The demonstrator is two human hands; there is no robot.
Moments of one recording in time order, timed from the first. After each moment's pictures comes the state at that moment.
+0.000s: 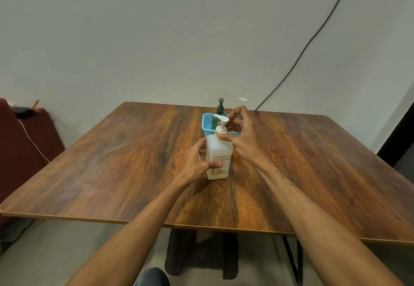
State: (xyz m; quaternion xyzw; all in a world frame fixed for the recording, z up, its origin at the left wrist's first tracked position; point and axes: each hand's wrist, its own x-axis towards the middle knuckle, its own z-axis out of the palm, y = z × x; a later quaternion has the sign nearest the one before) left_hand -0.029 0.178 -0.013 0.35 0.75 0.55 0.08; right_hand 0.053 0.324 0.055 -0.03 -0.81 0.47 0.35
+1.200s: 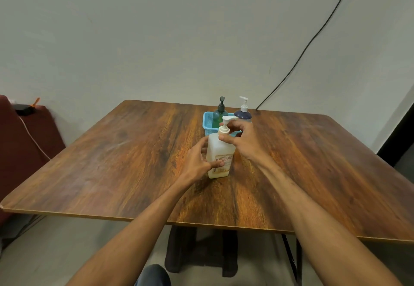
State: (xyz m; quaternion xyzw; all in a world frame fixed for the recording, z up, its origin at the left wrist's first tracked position) left_hand -0.022 0.178 -0.015 0.35 0.76 0.54 0.04; right_hand 0.048 0.332 0.042 -0.10 -0.83 0.46 0.30
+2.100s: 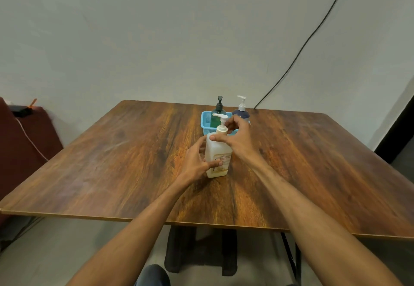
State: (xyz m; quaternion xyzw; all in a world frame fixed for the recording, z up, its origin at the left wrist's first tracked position) left_hand -0.022 0.178 -0.015 0.36 0.75 0.55 0.04; right_hand 0.044 0.321 0.042 -0.09 -0.81 0.46 0.35
